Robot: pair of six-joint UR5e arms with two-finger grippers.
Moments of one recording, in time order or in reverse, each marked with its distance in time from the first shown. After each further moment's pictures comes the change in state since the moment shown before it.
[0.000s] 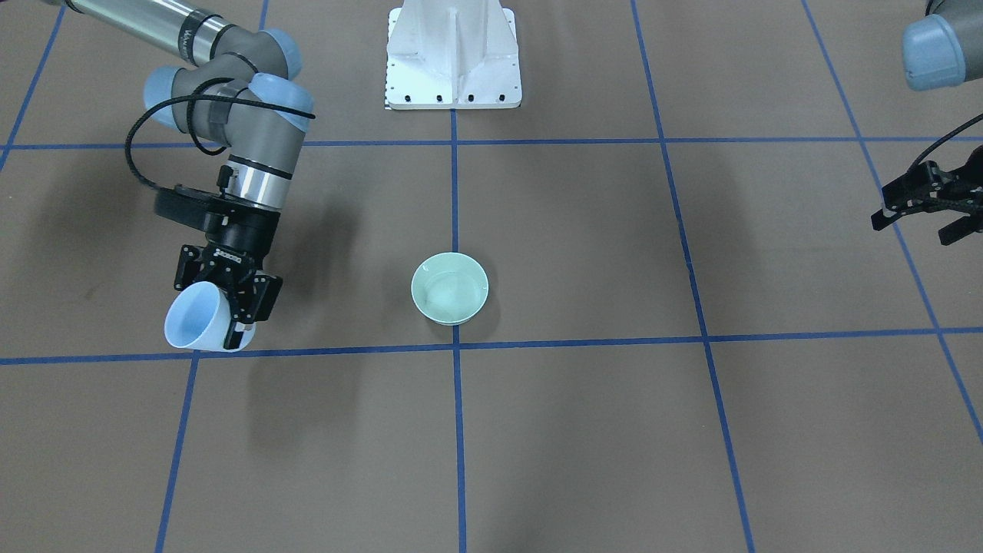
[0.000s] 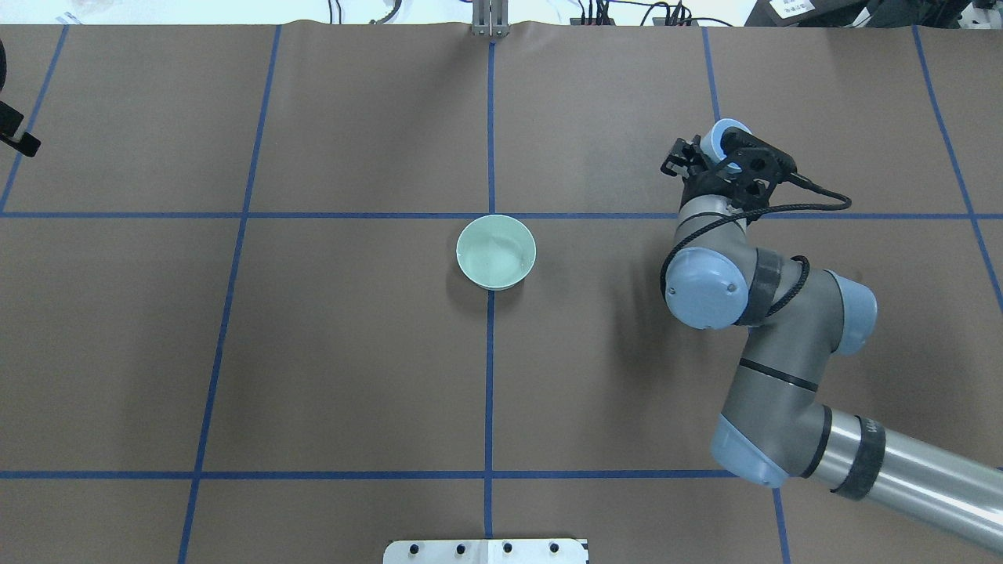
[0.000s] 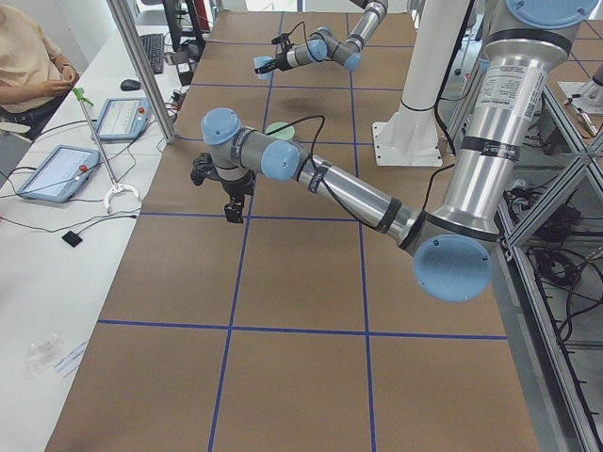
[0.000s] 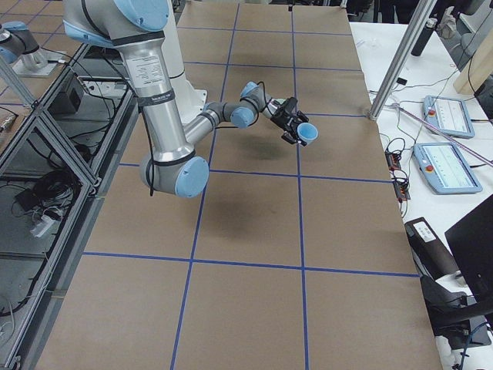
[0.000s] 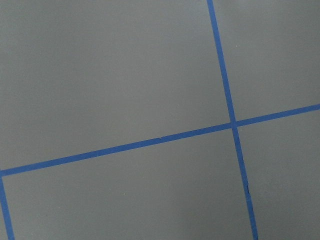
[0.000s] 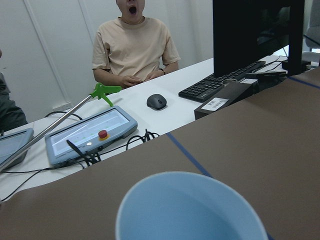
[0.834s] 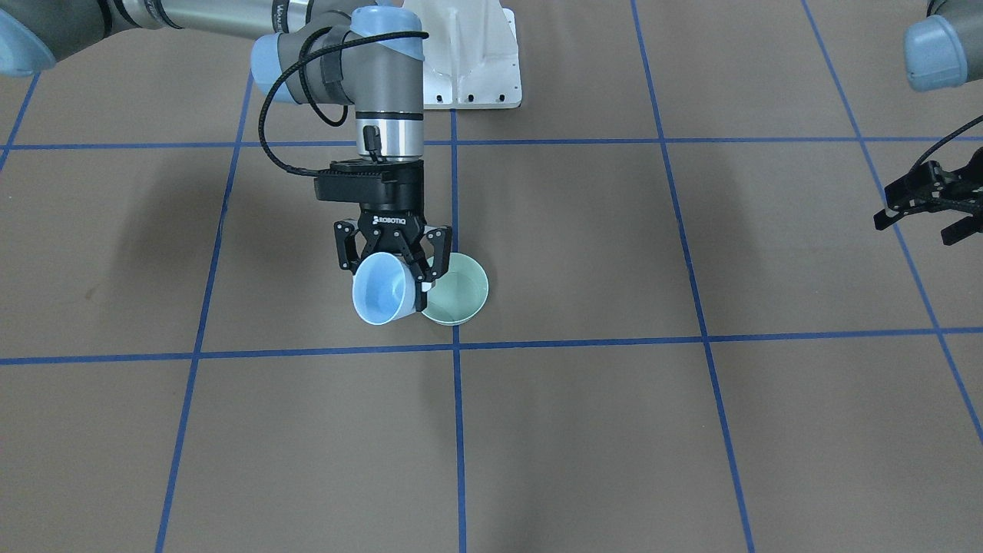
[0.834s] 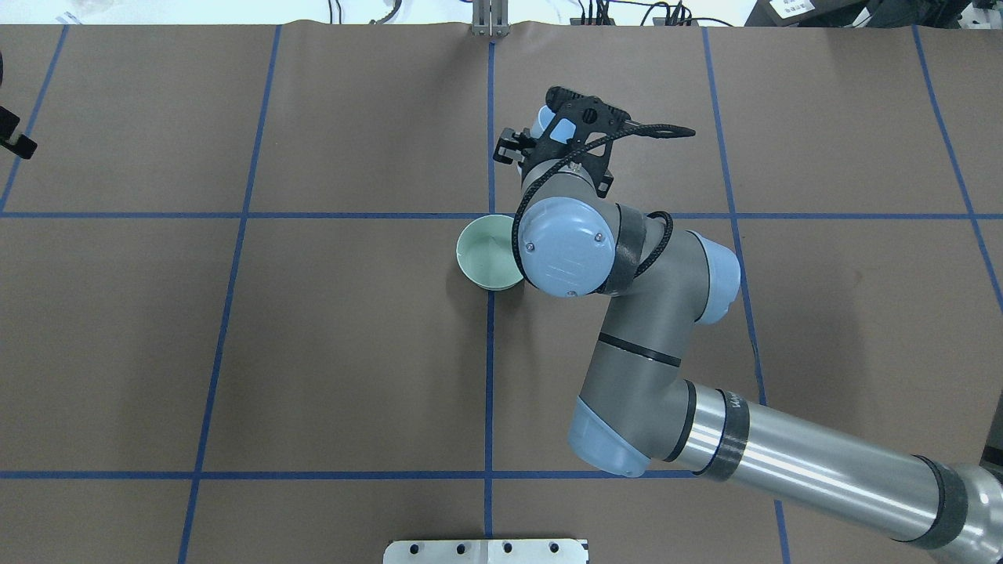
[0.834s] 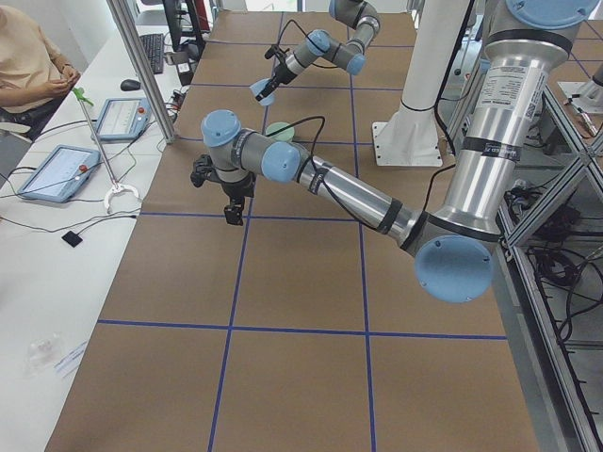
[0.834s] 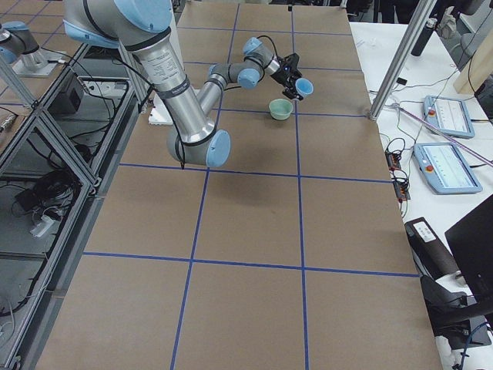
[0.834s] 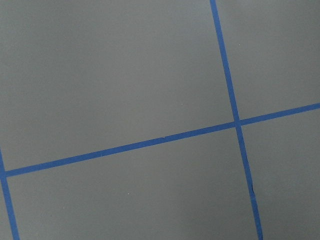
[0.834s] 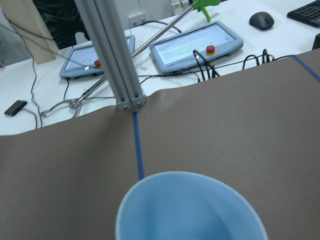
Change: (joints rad) left arm -0.003 0.008 0.002 0.001 0.001 0.017; right arm -0.037 0.362 -0.077 0.009 0.195 -0.179
